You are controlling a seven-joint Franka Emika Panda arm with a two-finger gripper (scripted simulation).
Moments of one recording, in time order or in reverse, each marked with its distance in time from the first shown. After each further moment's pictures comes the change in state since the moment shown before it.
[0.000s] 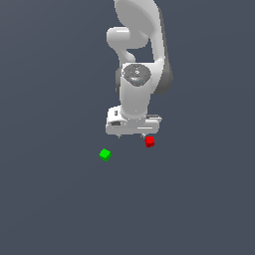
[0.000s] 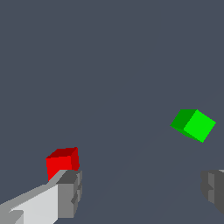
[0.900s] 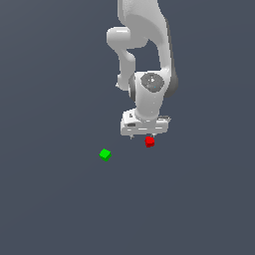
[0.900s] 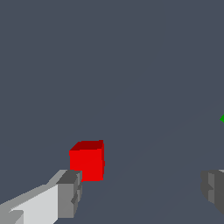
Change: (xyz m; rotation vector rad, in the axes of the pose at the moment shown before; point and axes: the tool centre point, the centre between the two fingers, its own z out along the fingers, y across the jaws) arm -0.026 -0.054 0.044 0.011 0.024 -0.050
